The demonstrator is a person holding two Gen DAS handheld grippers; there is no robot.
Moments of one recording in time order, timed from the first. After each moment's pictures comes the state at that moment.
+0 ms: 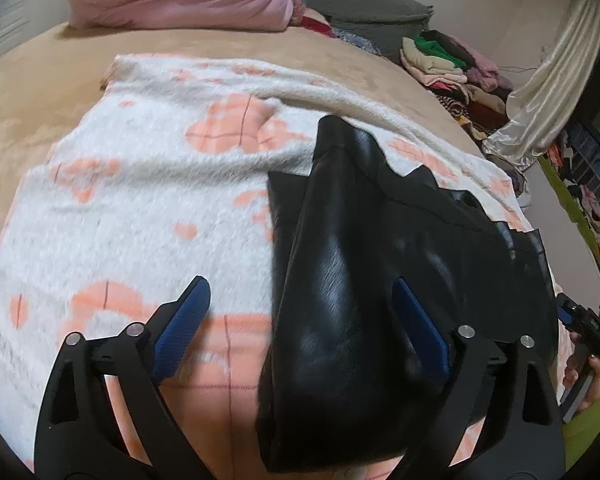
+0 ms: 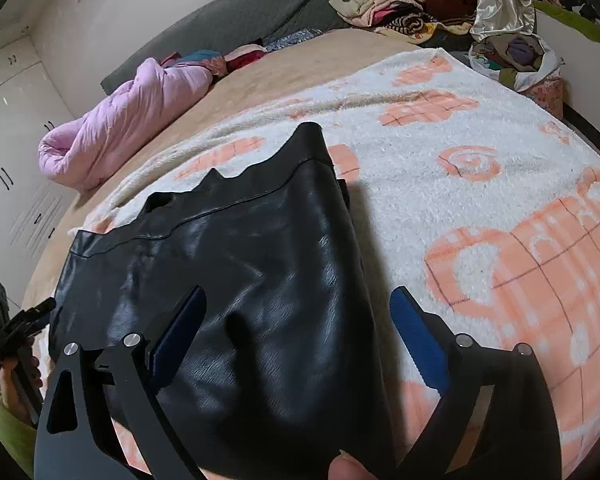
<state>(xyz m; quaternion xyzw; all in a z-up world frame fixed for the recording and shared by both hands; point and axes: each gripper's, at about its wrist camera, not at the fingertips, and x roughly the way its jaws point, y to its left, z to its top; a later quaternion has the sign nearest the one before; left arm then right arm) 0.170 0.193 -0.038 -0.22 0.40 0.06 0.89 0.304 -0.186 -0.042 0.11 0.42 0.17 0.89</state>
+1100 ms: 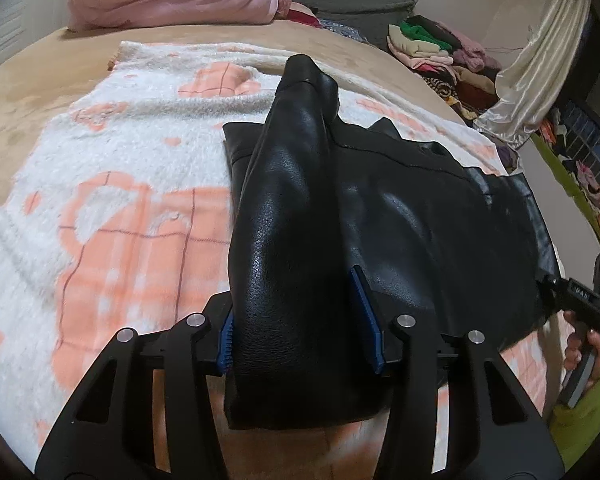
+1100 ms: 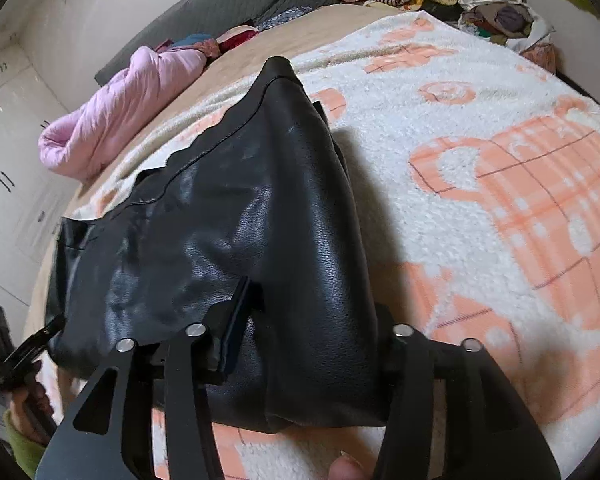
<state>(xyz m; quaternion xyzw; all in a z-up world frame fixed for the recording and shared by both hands) 0.105 0.133 -0.038 -0.19 0.41 0.05 0.89 0.255 -0.194 -0.061 0.13 0.46 0.16 0.86</state>
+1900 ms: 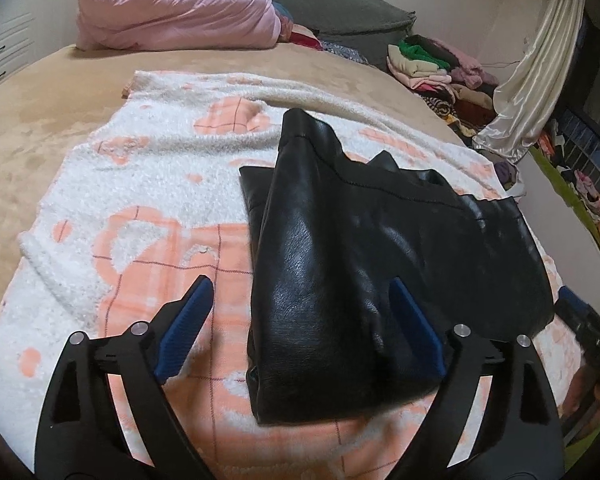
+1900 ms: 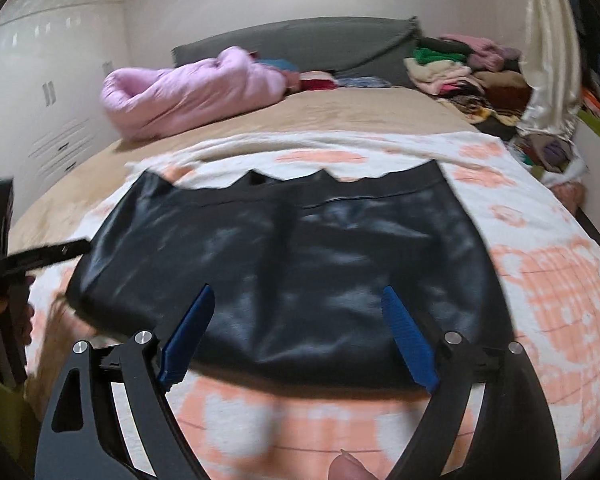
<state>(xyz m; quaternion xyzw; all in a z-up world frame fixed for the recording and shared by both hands) 0.099 0.149 -0.013 -0.18 0.37 0.06 0.91 0.166 -0.078 -0.003 -0.03 0.33 0.23 0.91</state>
